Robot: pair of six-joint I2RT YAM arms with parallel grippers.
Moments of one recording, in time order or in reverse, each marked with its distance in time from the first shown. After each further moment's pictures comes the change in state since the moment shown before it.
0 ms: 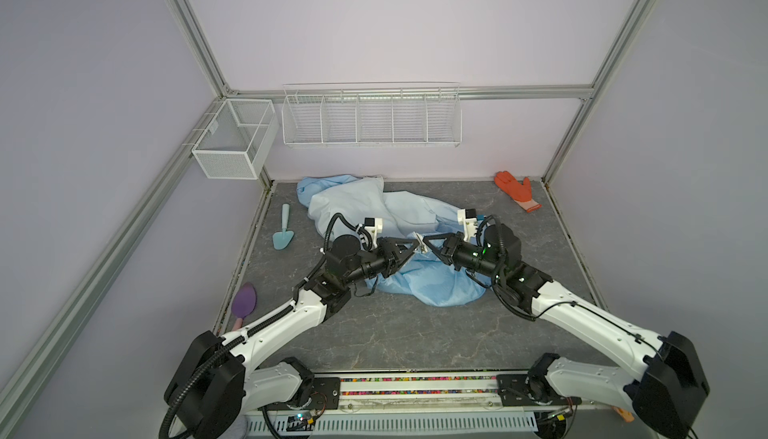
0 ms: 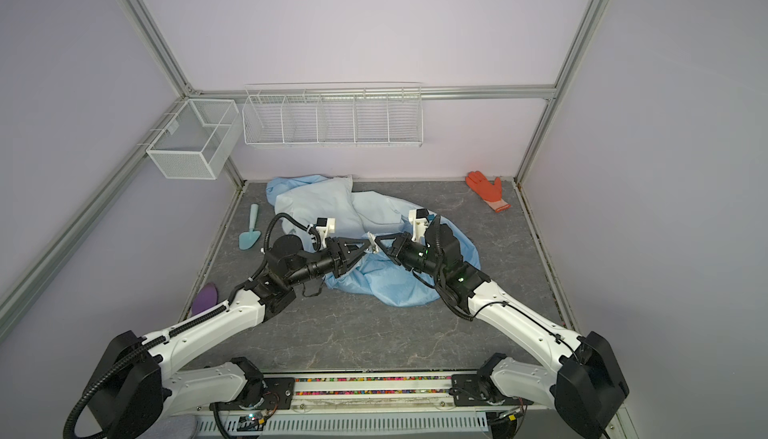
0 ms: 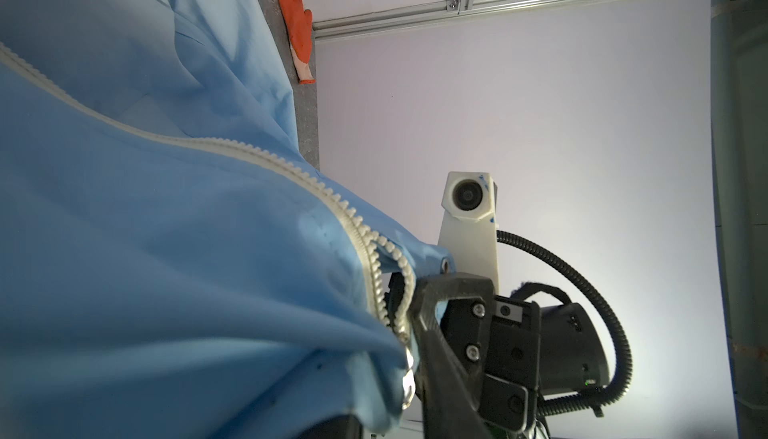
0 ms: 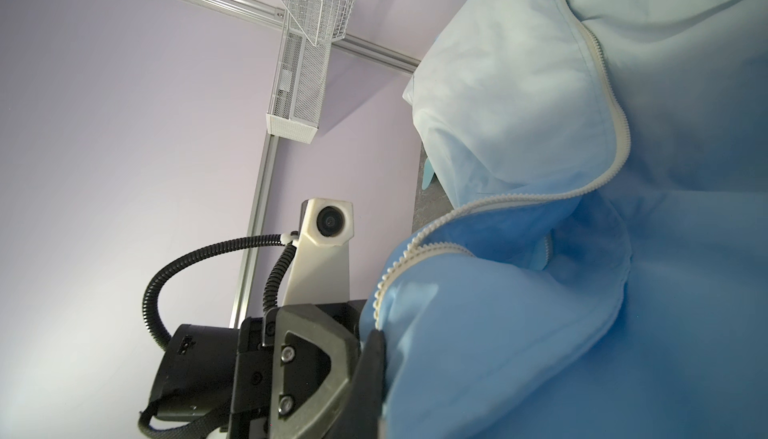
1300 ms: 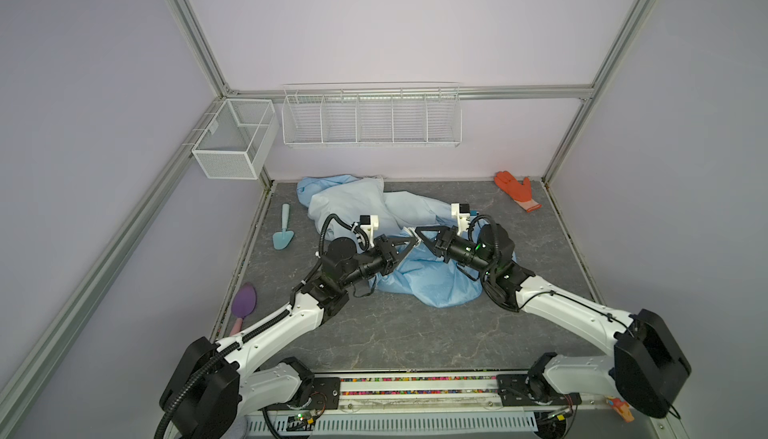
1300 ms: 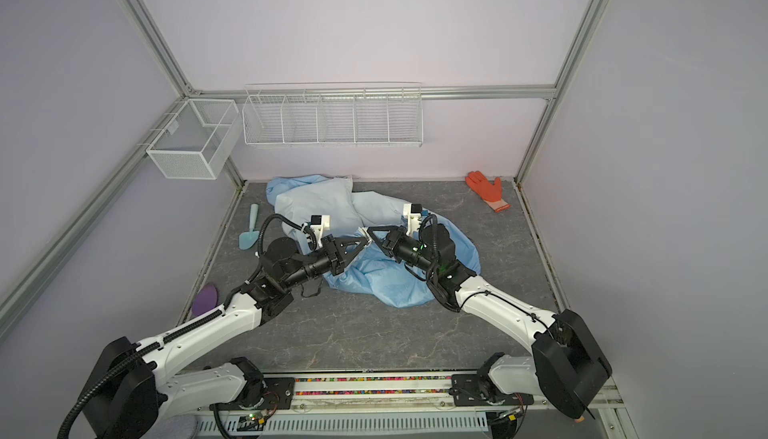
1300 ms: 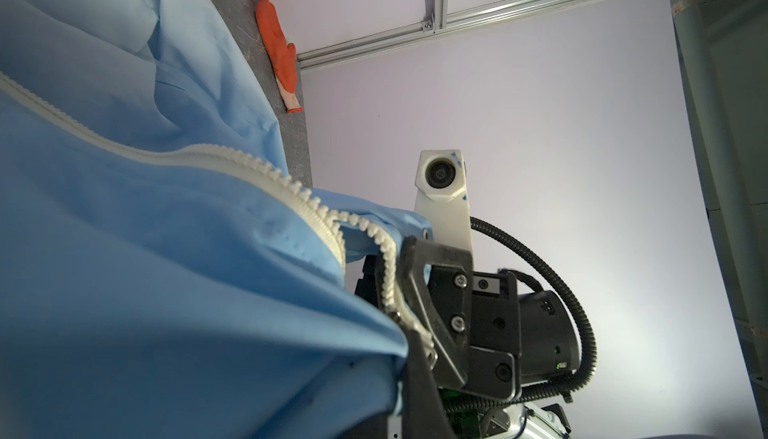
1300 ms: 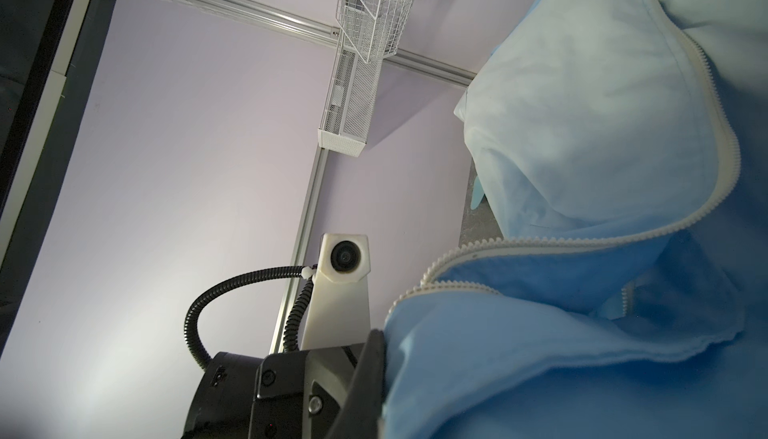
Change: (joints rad) left arm -0.009 -0.036 -0.014 0.039 -0.041 0.063; right arm -0.009 0.133 -0.034 0.340 -0.031 0.084
